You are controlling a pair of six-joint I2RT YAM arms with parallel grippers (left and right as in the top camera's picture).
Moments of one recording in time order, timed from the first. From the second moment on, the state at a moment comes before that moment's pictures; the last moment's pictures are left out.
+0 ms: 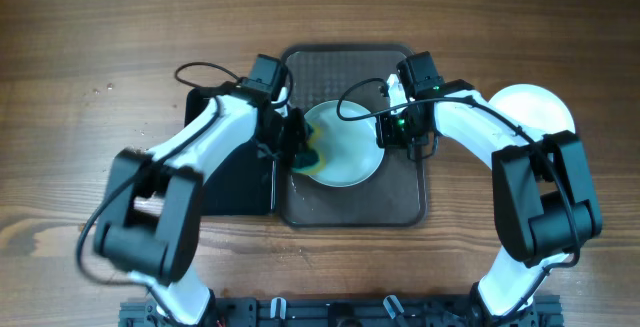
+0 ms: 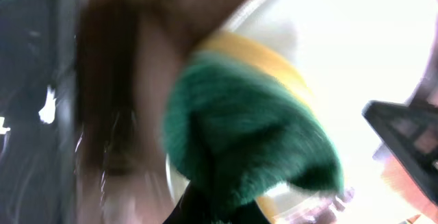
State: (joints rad) left arm -0.34 1.81 1.15 -0.72 0.40 -0.63; right arm 0.29 1.91 1.13 -0.60 -0.32 0.21
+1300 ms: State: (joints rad) left arm 0.12 1.33 1.25 -1.01 0.03 -0.57; right arm 0.45 1.85 1.64 -1.08 -0.09 0.17
